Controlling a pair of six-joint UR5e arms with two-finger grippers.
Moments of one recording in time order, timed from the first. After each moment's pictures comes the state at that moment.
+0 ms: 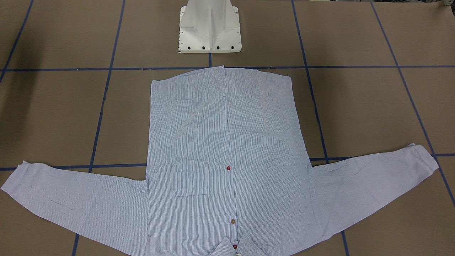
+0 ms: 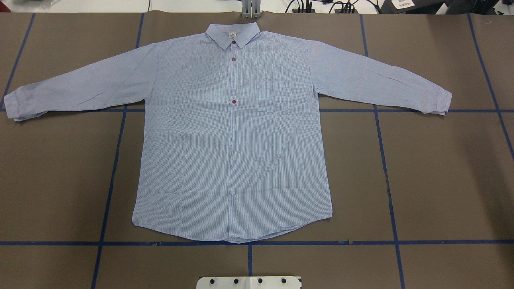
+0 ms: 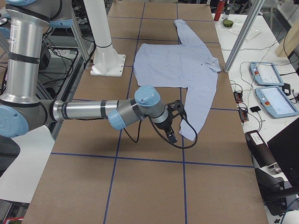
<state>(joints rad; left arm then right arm) -1.65 -1.50 -1.78 -2.18 -2.30 0.07 1.56 -1.76 1.82 -1.05 2.30 0.09</state>
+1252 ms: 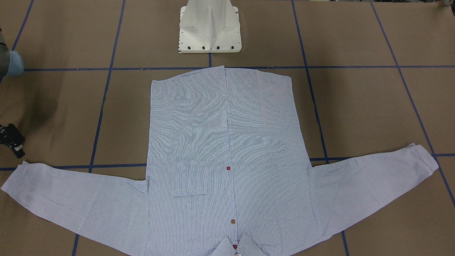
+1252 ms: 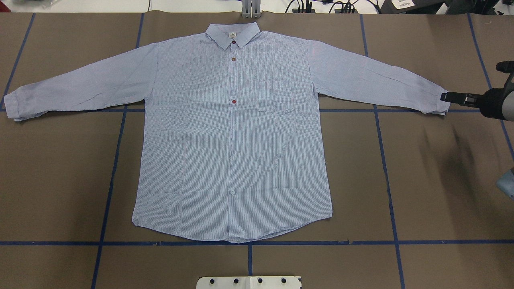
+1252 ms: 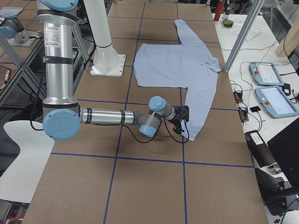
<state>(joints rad) -1.64 -1.50 -1.74 -2.27 -2.30 0.08 0.99 -1.57 1.43 -0.39 1.78 1.09</state>
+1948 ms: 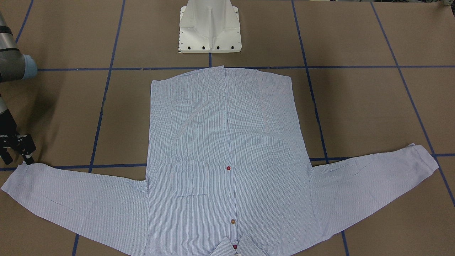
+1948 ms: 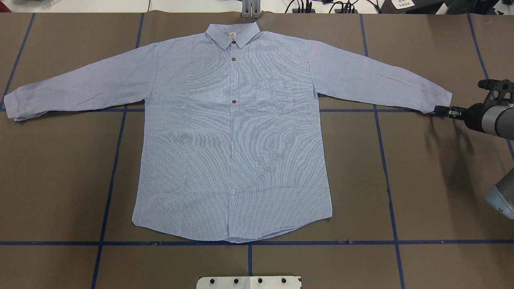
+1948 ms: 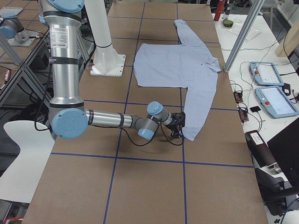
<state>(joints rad) -1.64 -1.50 -1.74 -2.27 -2.30 0.08 0.91 -1.57 1.34 -0.38 1.68 1.11</state>
